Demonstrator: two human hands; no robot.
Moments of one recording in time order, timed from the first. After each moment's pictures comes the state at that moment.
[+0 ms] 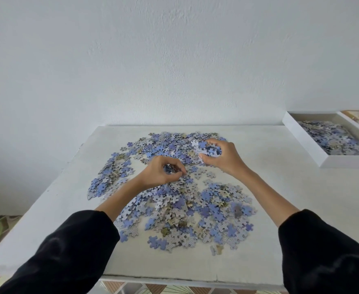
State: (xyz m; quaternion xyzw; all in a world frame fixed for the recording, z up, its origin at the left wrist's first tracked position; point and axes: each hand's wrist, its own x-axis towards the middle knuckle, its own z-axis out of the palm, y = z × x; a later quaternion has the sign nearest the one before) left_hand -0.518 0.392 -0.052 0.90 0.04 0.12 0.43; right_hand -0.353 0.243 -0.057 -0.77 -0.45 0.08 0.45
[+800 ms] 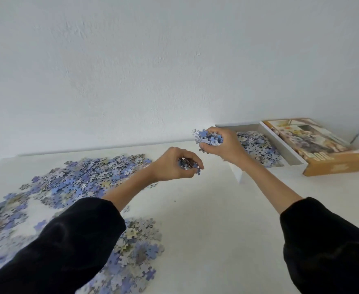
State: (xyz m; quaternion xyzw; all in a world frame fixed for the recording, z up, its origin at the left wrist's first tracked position) left_hand -0.301 0.243 -0.008 0.90 -0.08 0.08 0.42; right_hand -0.173 0.096 -0.005 -0.77 -0.42 0.02 0.49
